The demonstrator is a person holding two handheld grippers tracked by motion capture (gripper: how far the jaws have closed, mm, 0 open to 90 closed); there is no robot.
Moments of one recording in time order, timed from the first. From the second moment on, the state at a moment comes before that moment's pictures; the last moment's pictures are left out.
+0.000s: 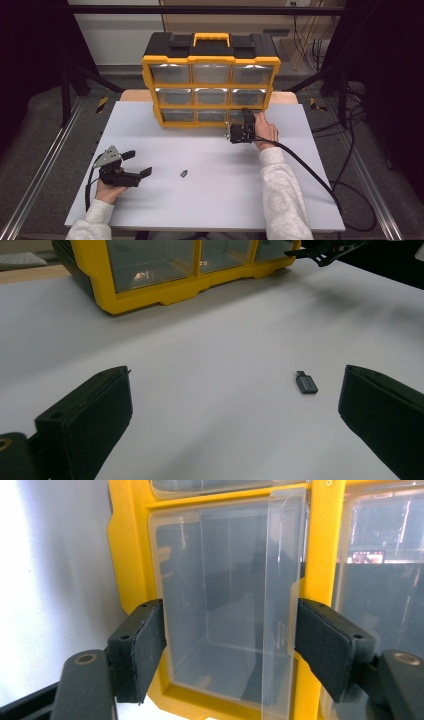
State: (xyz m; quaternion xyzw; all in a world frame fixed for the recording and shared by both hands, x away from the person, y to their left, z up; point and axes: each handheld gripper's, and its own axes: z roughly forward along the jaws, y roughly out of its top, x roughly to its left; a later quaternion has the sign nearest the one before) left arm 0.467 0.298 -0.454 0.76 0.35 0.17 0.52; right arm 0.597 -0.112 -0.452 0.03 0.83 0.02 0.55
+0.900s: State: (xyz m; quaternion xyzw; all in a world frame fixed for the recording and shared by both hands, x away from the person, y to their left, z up) left arm 0.468 0.298 -0.454 0.76 0.35 0.17 0.52; right arm 0.596 -0.113 -0.454 0.01 0.80 0.01 0.61
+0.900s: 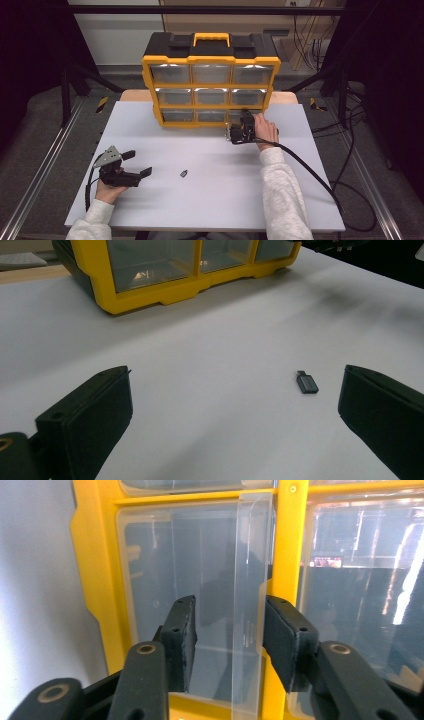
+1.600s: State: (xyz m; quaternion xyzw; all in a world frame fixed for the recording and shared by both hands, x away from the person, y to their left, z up) left arm 0.467 0.298 -0.454 0.76 0.35 0.17 0.52; right arm 0.595 -0.113 -0.455 0.01 0.78 0.01 0.63
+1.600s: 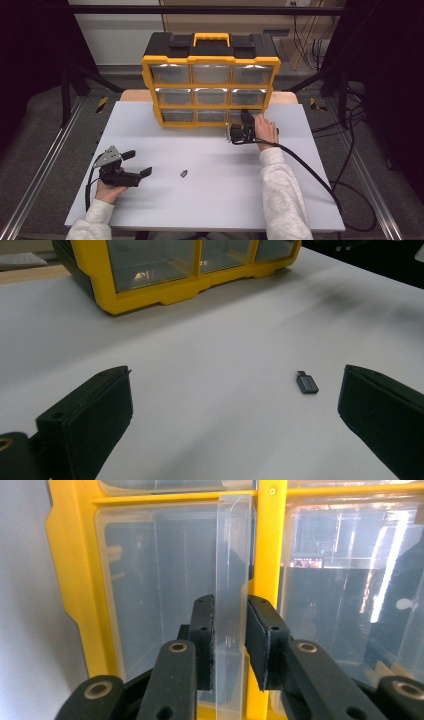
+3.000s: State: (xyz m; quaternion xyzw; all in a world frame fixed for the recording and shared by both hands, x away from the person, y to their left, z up) left arm 0.467 0.298 -0.454 0.76 0.35 0.17 0.52; right arm 0.575 -0.113 -0.454 0.00 0.78 0.01 0.63
